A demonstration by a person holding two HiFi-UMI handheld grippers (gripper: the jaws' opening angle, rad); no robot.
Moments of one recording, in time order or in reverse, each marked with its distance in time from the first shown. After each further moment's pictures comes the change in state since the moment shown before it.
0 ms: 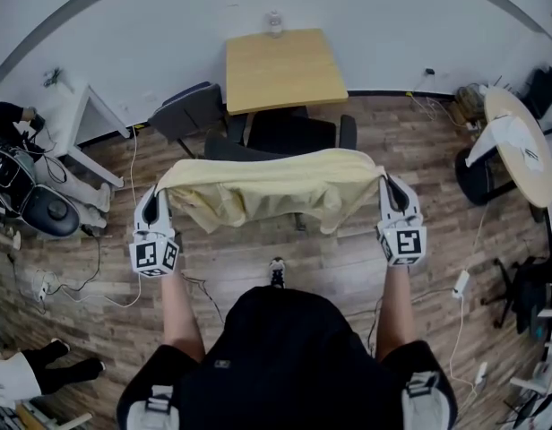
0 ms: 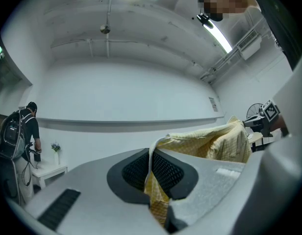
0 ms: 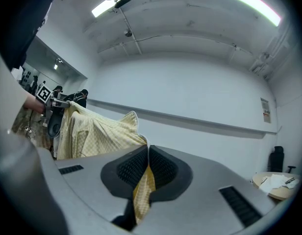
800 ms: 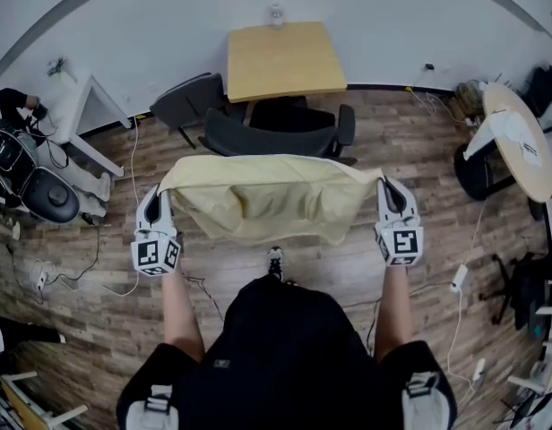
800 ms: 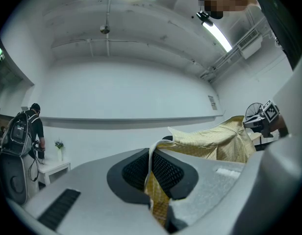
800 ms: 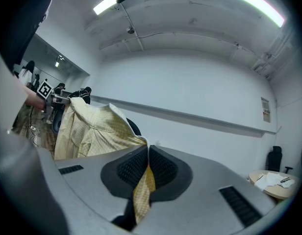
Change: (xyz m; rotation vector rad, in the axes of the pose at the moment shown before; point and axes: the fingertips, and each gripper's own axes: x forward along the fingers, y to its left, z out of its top) left arm -0.062 -0.022 -0.008 0.001 0.035 0.007; right arm -0.055 0.020 -0.015 0.003 0.012 0.015
